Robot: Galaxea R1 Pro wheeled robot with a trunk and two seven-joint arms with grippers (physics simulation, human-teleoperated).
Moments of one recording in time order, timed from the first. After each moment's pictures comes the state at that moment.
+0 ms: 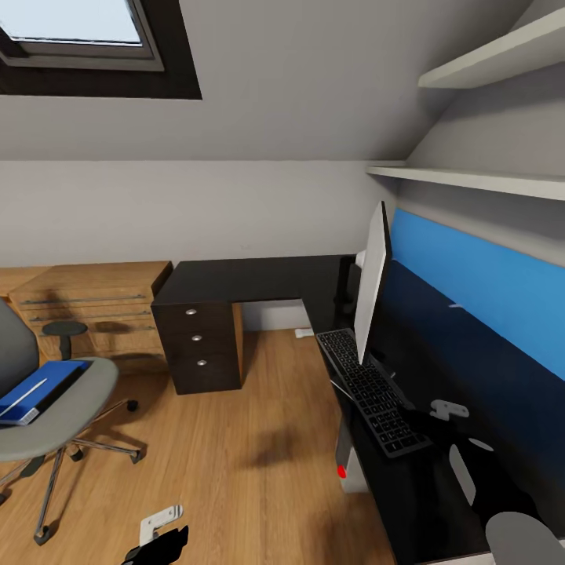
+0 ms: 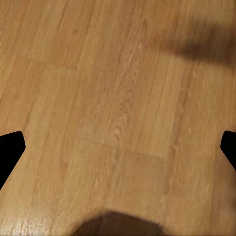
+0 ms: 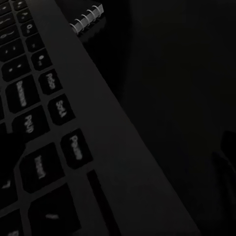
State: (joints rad) left arm -0.32 0.02 0.13 -0.43 0.22 0.02 0.04; right arm -0.58 -0.15 -0.36 -0.68 -0.02 0.19 0.27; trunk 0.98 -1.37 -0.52
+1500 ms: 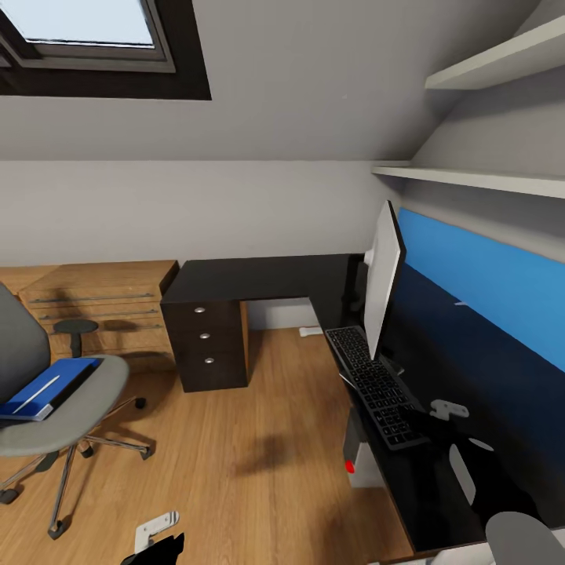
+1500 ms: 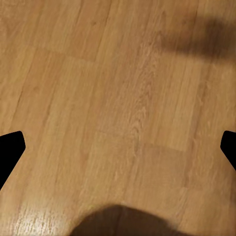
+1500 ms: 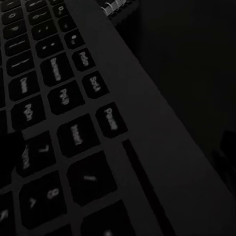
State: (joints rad) left arm -0.32 0.03 0.14 -0.40 0.22 0.01 0.04; right arm -0.58 -0.15 -0.36 -0.69 -0.02 0.19 0.27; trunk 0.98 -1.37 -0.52
